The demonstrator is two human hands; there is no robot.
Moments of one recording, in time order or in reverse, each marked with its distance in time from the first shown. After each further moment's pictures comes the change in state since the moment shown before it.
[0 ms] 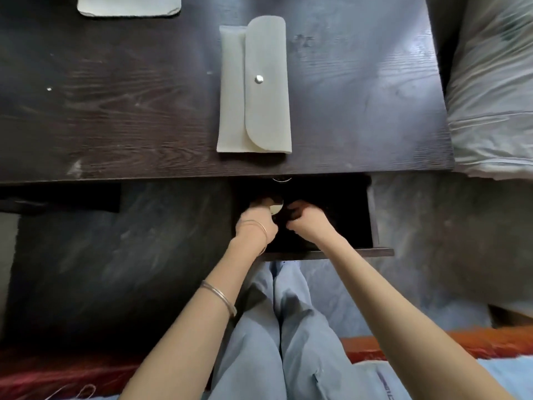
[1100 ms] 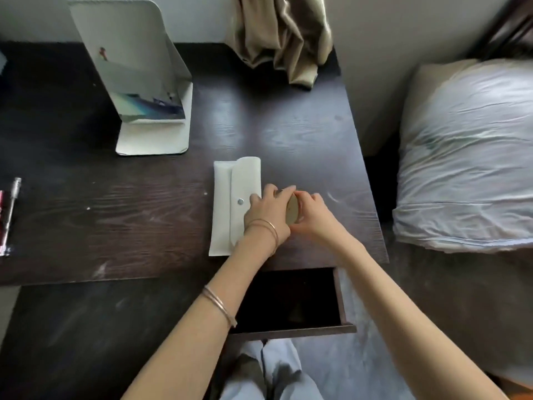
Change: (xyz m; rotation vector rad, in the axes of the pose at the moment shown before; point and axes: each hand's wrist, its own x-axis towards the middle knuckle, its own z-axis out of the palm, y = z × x) left_hand -0.047 0.144 -0.175 0.106 0.294 0.316; right_hand -0.038 -0.124 -0.184 -0.119 0.181 -0.299
